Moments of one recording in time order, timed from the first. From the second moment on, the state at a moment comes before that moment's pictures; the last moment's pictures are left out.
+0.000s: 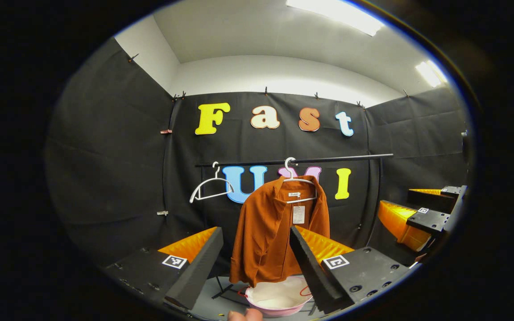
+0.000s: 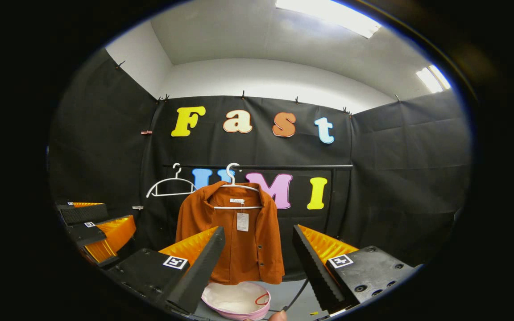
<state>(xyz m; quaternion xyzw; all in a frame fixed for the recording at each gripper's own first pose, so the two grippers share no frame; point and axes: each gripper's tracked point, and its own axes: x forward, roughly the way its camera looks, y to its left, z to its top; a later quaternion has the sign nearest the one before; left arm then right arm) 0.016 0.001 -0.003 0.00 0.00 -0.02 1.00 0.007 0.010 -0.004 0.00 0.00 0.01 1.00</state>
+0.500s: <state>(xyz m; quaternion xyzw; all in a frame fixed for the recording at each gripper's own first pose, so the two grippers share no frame) 0.130 -0.030 -0.019 -0.01 0.01 -0.03 1.00 0.130 -0.007 -0.023 0.00 0.00 0.03 1.00</state>
